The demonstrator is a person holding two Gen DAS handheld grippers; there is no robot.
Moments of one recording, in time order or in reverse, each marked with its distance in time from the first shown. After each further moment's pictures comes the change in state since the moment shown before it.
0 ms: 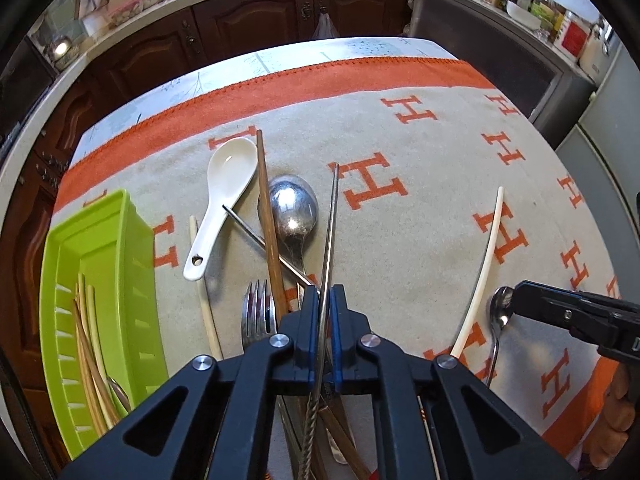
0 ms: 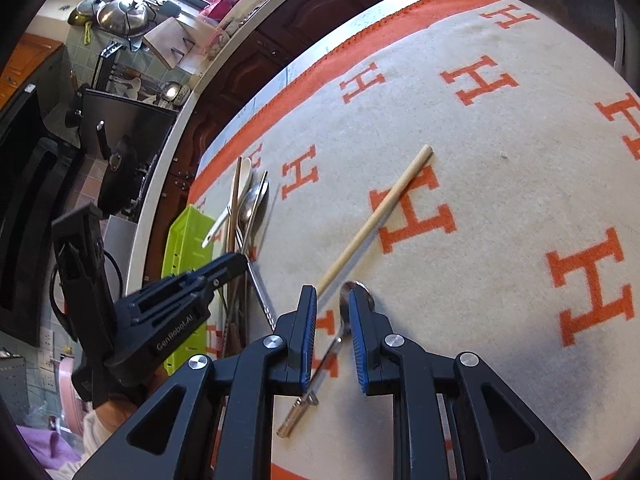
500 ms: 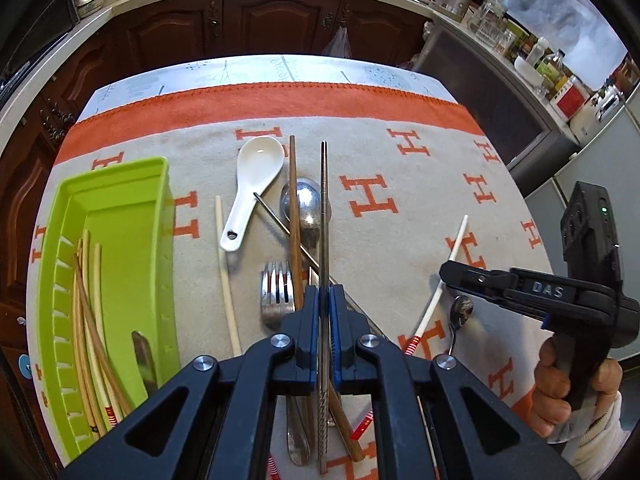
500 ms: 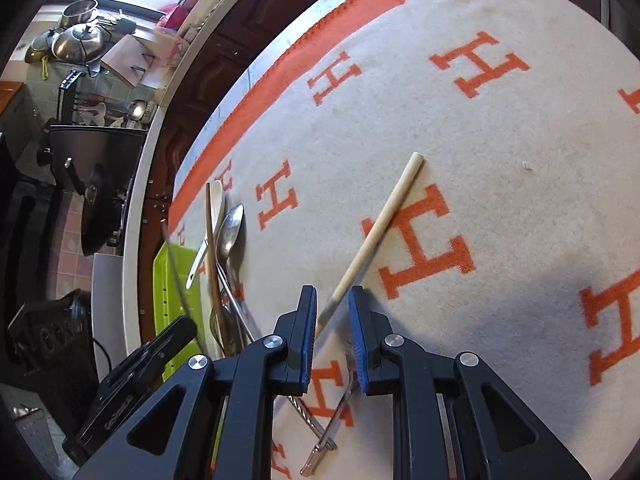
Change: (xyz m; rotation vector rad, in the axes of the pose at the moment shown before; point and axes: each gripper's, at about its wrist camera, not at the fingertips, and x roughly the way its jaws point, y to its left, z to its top) left arm -0.039 0.037 -0.012 -0.164 -0.026 -0.138; right arm 0.044 -0.002 0.041 0.143 0.048 -0.045
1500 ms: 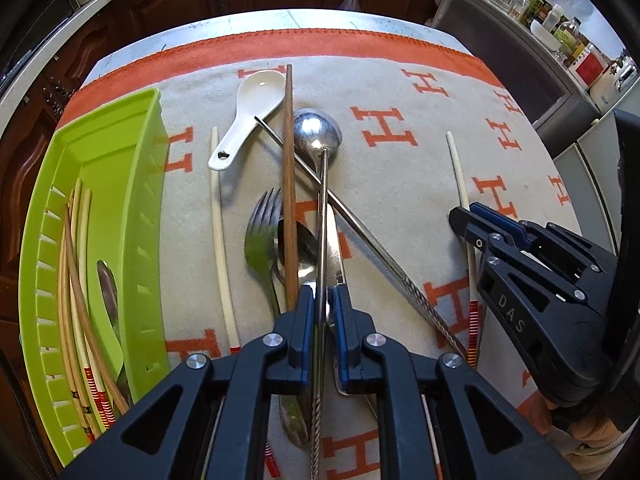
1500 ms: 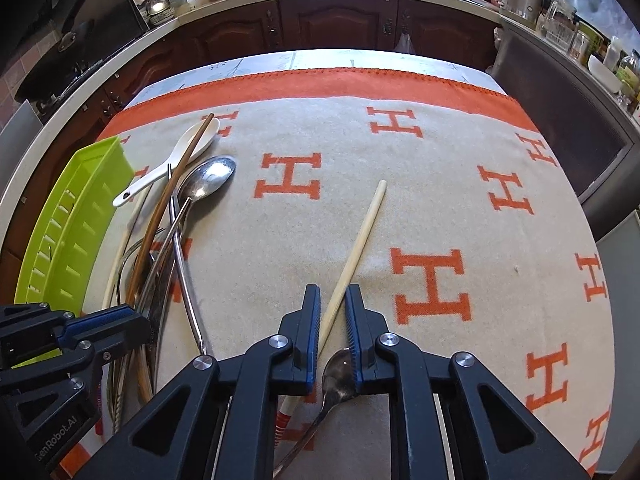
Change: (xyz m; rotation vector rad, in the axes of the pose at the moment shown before) left arm 0.034 -0.009 -0.032 0.019 0.112 0.086; right arm 0.031 0.083 -0.054 -0.545 -0.168 -0.494
